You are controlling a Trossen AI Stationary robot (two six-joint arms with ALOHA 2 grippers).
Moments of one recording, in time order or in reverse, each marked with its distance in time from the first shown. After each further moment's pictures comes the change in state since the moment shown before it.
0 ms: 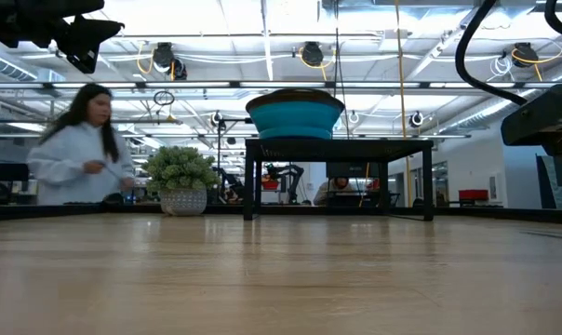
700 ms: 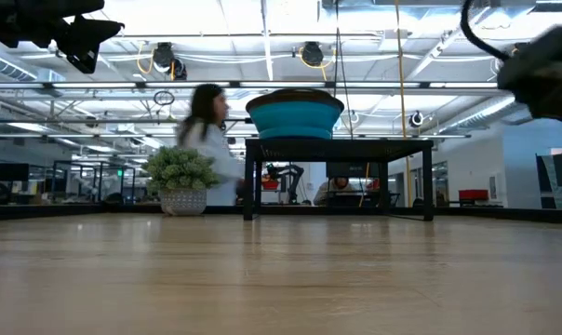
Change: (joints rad) left arm 0.000 0.000 0.000 -0.001 -0.001 -0.001; right arm 0.003 -0.187 -0.004 -0.097 0.123 -0.066
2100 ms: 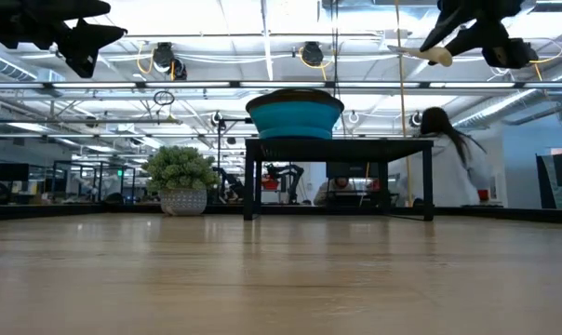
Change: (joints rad) left arm 0.000 0.000 0.000 0.001 -0.056 -0.069; right arm -0.427 -0.642 0.003 0.014 0.433 -0.909
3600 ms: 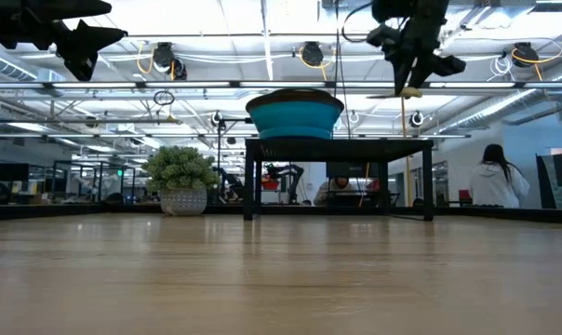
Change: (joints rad) left arm 0.000 0.002 0.000 -0.001 -0.007 -0.080; right arm -0.868 0.521 0.618 -0.570 -0.481 -0.599
